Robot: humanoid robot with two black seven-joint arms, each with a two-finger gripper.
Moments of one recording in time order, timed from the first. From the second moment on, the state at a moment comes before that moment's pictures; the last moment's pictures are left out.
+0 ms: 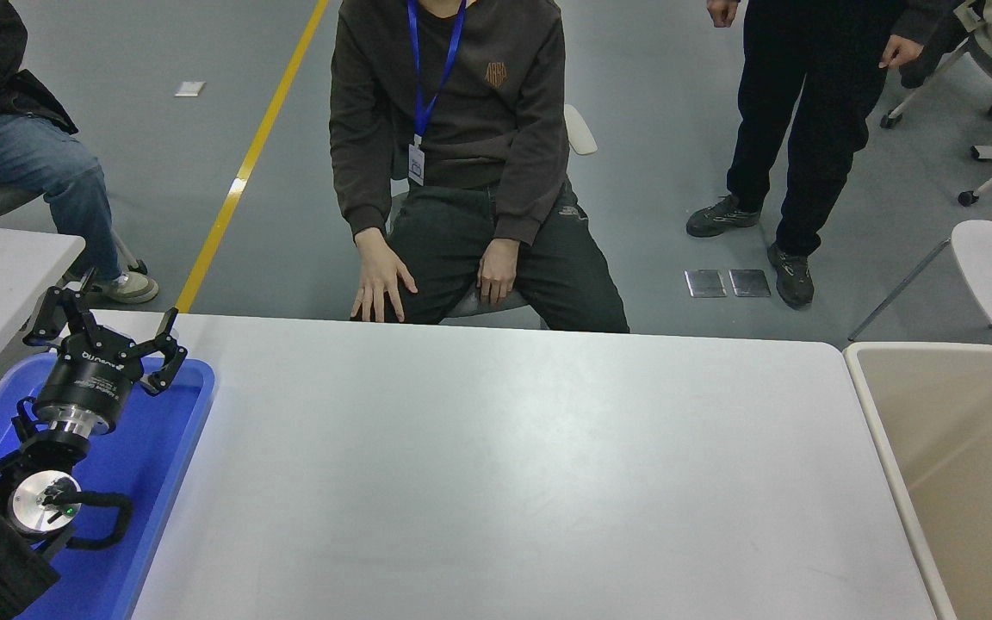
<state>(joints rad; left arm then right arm) -0.56 0.46 -0.60 -0.39 -0.23 -0.70 -0.59 0.60 -0.46 0.18 0.05 -0.37 0.01 0.07</state>
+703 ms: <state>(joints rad) -0.56 0.46 -0.60 -0.39 -0.23 -0.70 -0.59 0.63 -0.45 0.20 0.02 -0.36 0.00 0.07</state>
